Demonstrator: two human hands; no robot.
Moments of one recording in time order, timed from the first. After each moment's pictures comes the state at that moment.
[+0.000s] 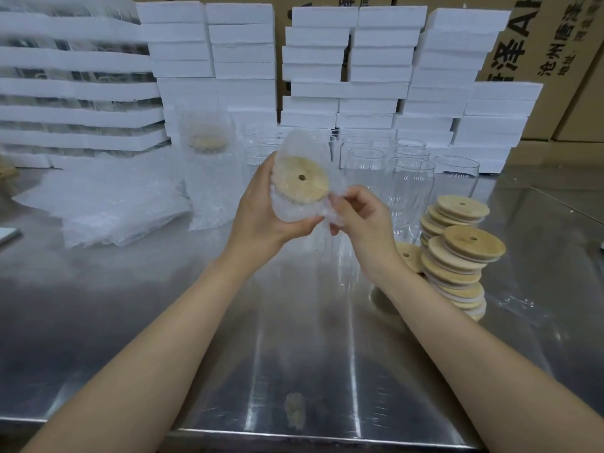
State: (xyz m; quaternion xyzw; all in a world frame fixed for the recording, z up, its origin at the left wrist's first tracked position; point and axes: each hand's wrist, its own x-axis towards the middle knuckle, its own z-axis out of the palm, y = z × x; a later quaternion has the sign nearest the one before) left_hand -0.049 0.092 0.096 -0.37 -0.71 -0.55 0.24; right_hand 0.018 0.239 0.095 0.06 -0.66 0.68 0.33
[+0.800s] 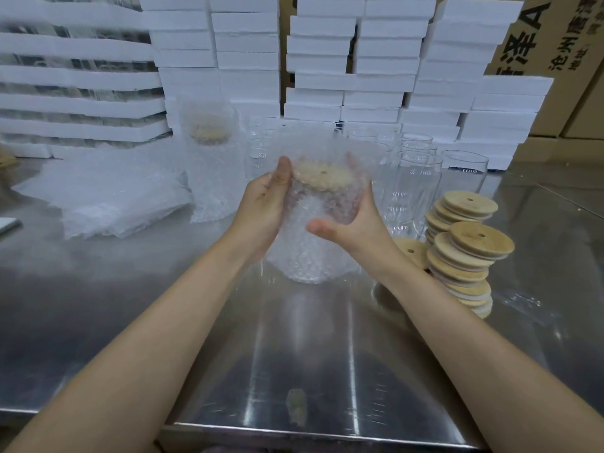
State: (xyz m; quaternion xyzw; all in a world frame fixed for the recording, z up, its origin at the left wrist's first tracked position) left_hand -0.048 0.099 0.105 -0.34 -0.58 -0.74 -0.03; right_hand 0.016 0.244 0.086 0.12 -0.73 0.63 0.23
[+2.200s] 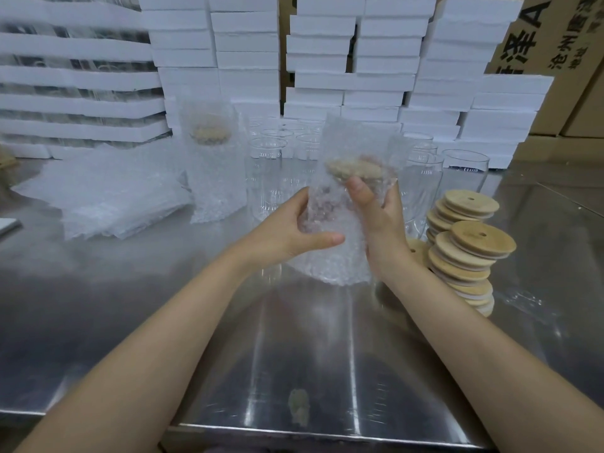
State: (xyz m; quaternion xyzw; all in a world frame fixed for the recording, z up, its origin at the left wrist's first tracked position) left_hand -0.049 0.097 0.086 -0.43 -0.72 -0.54 -0.08; right_hand 0.017 0.244 0.094 0.08 -0.63 0.70 0.34
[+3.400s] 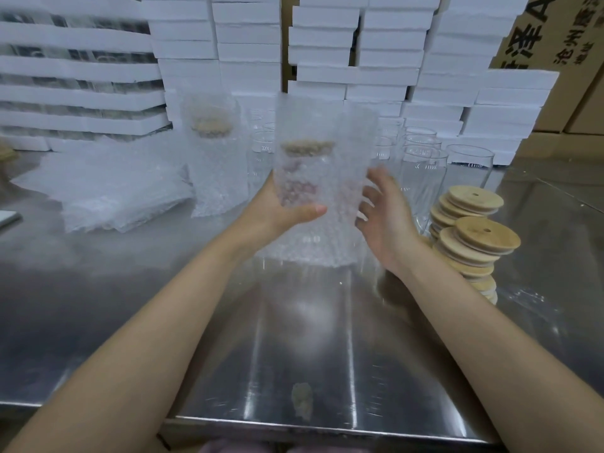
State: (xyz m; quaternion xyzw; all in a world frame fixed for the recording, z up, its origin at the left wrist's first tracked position) left_hand -0.064 0.090 0.091 -0.37 -0.69 -0.63 -0.04; right_hand 0.007 0.256 0.101 -0.06 -0.56 0.81 0.19
